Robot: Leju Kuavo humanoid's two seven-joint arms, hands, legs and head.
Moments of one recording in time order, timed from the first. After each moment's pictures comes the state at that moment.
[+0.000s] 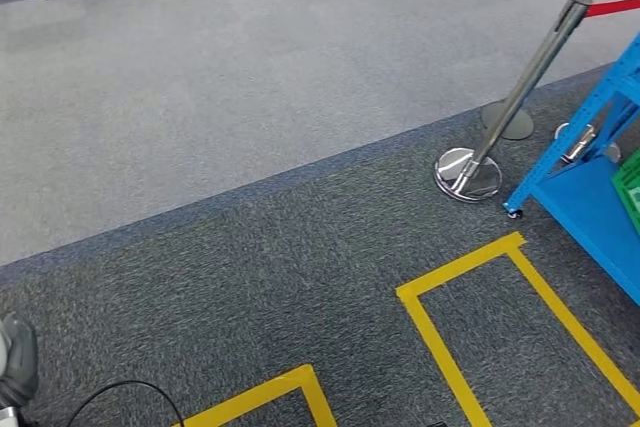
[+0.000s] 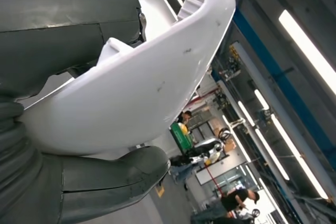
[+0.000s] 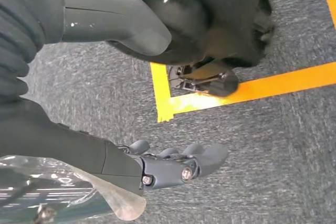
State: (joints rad) left arm 0.32 -0.16 0.02 -1.93 -0.26 0.54 -0.69; right arm 0.28 0.31 -0.74 -0.89 0.78 0.25 -0.08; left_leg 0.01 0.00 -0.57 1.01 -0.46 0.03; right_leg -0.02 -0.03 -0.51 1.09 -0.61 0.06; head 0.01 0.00
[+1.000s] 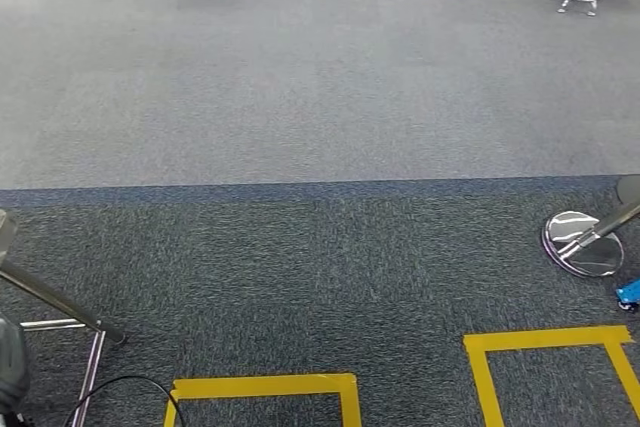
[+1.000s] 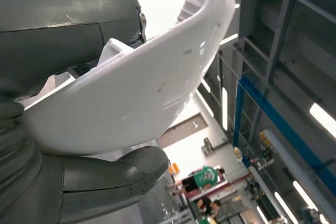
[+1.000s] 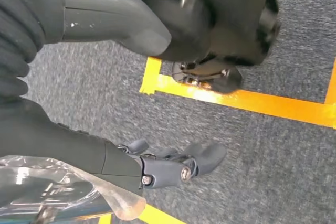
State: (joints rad) left arm 0.32 -0.11 -0.03 -1.96 -0.22 0.62 -0.69; right arm 0.27 0.31 -0.76 -0.88 0.84 0.25 -0.13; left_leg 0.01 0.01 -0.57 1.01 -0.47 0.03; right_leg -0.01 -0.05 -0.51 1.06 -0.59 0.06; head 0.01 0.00
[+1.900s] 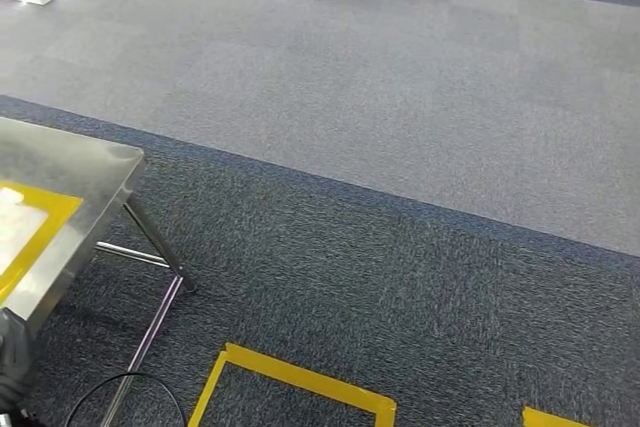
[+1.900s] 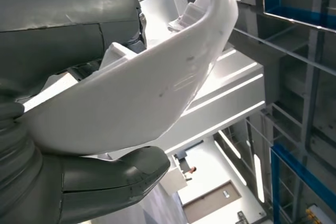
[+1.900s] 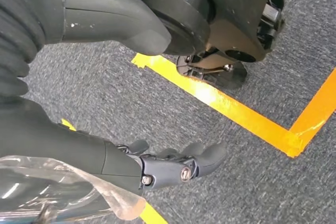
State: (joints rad) left arm 0.32 -0.09 -0.05 -1.97 -0.23 0.64 -0.69; right arm 0.25 0.31 -0.78 -0.86 0.89 0.24 -0.15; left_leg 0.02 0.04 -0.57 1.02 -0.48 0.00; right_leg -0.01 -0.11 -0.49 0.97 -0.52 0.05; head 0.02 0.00
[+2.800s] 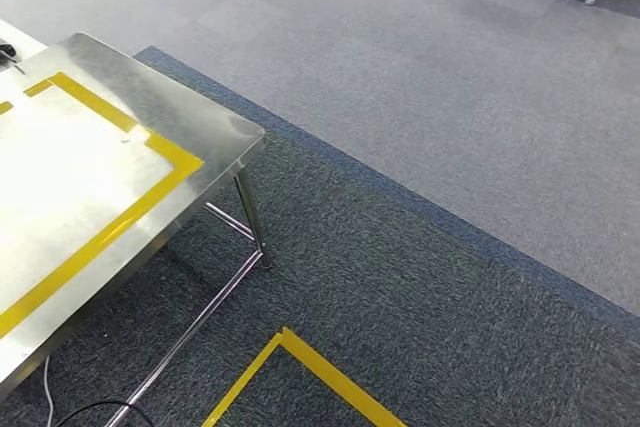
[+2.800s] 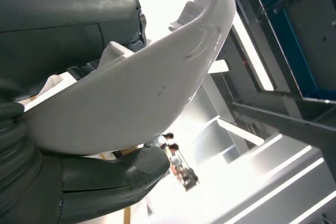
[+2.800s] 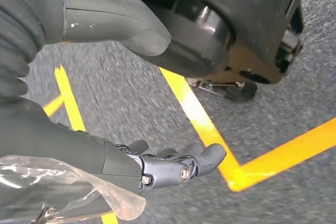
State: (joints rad) left arm 0.42 -0.07 0.04 -2.04 -0.23 0.69 -0.69; right arm 0.30 0.32 -0.73 -0.89 0.92 0.30 -0.16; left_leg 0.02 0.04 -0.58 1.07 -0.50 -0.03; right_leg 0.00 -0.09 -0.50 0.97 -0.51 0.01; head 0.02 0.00
